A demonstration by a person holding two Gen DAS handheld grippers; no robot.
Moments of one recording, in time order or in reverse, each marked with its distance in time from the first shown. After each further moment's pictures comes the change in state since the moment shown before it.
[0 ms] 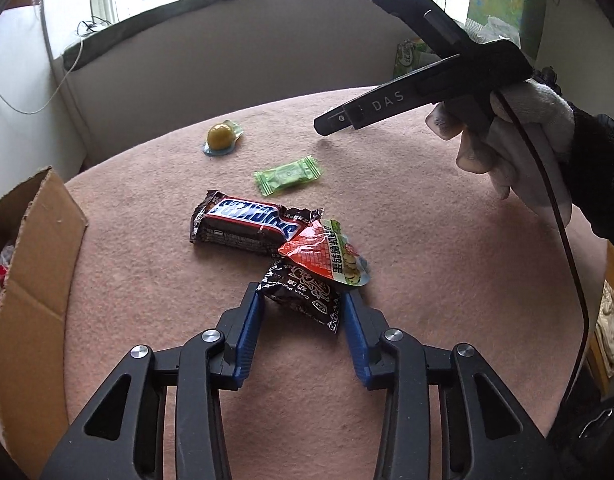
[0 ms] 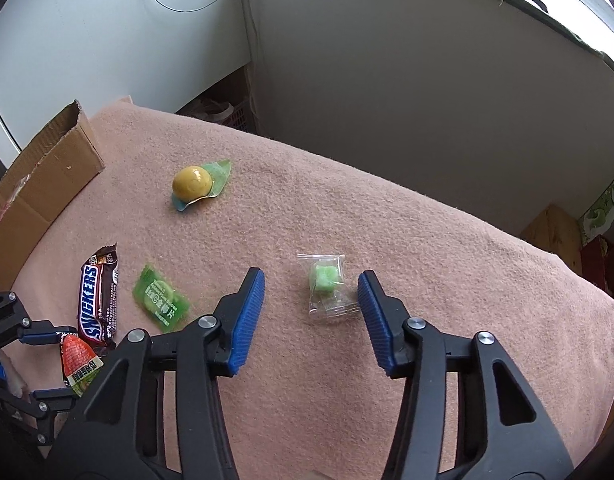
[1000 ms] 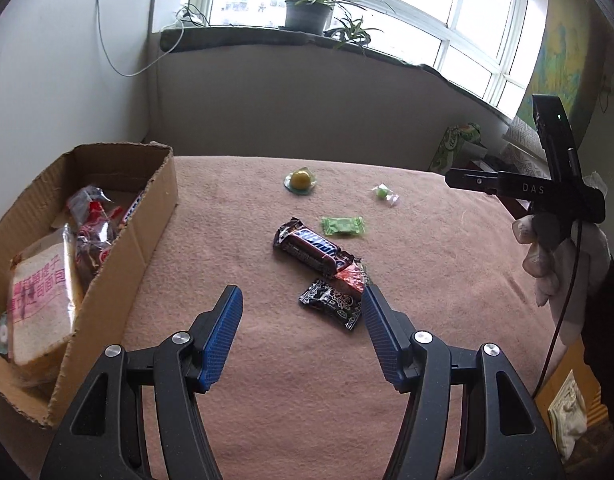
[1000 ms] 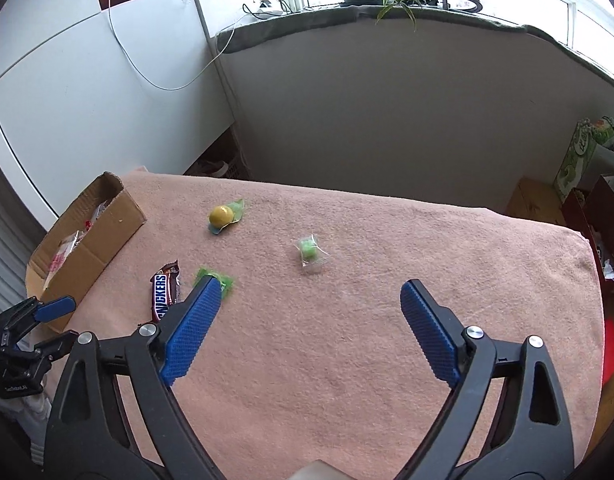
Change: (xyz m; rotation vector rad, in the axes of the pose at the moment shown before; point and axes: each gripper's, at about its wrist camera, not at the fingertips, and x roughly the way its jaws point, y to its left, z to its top) left arm -0.069 0.042 -0.010 -0.309 -0.149 0.037; right arm -0.106 -0.018 -0.041 0.193 -0.167 0.022
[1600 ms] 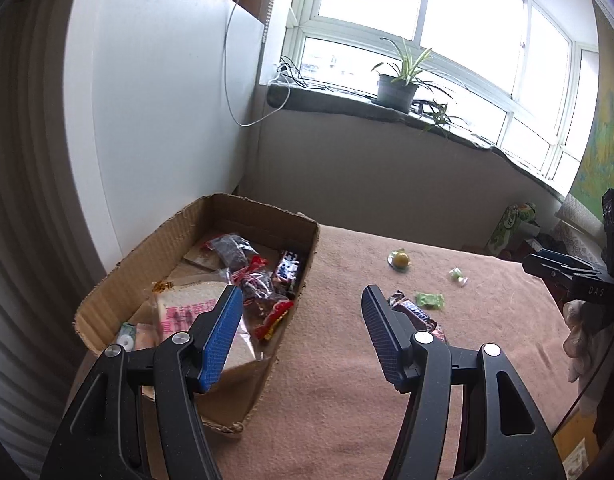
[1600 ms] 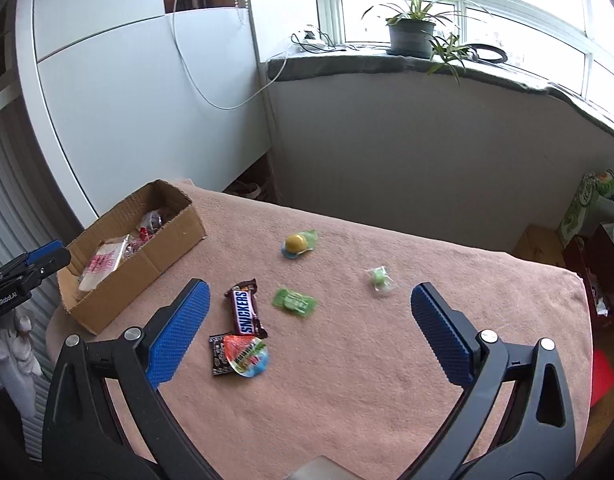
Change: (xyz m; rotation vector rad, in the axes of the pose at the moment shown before) left arm -0.085 0.073 0.010 -0.162 -0.207 0.202; right arm -0.052 0.075 0.001 -0.081 -0.111 0.001
